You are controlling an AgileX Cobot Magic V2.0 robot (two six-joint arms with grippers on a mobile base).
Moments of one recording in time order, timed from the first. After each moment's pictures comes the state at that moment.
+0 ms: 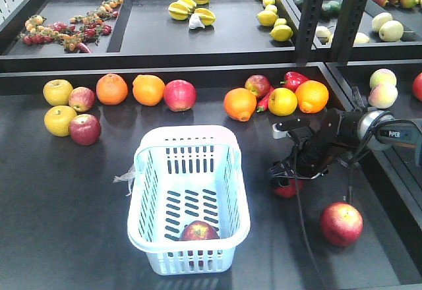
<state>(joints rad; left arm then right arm) -0.16 0.62 -0.85 0.16 0.89 -0.13 0.12 2.27 -1.47 0.32 0.58 -0.49</state>
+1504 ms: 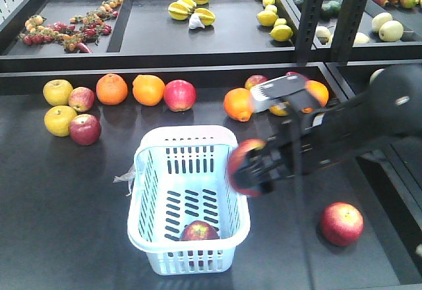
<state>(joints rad) -0.16 0.62 -0.85 0.16 0.89 -0.13 0.45 1.50 -1.12 0.46 0.74 -0.47</state>
